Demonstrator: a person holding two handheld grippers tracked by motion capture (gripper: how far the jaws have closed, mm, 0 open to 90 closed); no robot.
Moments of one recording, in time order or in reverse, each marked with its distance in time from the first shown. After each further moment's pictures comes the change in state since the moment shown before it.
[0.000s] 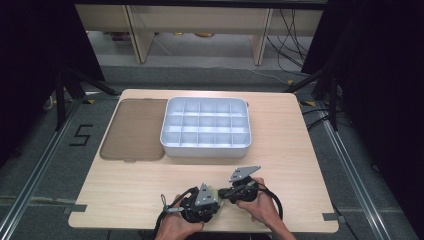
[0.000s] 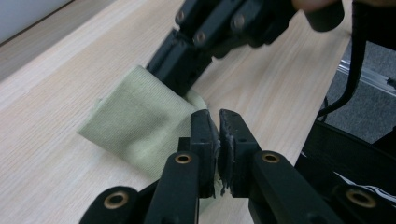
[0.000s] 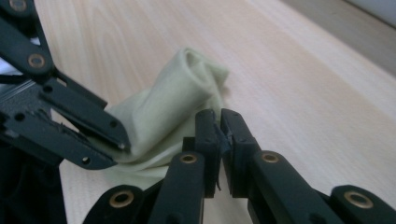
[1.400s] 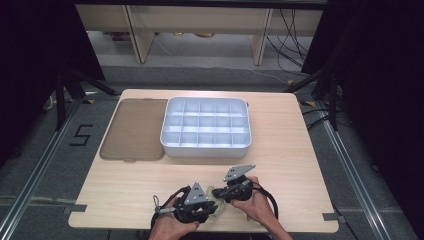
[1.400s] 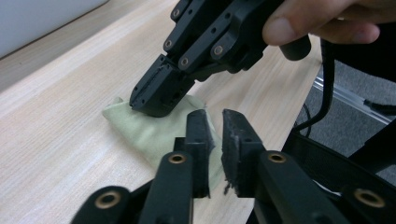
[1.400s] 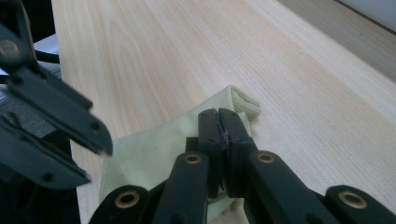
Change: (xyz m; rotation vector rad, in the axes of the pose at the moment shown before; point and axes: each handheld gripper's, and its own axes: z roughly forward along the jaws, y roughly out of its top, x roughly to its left) left arm 0.002 -0.004 -0.019 -0.064 -0.043 -0.058; right arm 0.008 0.012 0.008 -0.015 0.035 -0.023
